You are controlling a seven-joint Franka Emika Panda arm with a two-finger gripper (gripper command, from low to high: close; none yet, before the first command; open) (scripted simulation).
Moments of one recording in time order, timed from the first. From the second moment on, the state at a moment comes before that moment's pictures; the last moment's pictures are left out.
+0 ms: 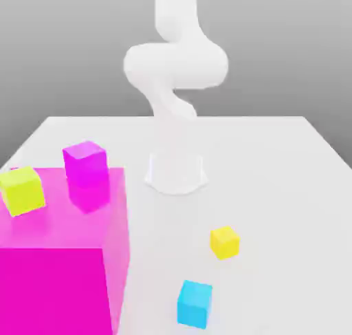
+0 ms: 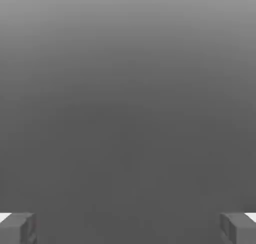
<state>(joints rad) -0.02 -0.71 0.02 -2.32 -0.01 2.34 0.84</state>
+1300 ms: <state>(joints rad) -0.05 0.33 0.11 -2.53 -0.12 2.86 1.22</state>
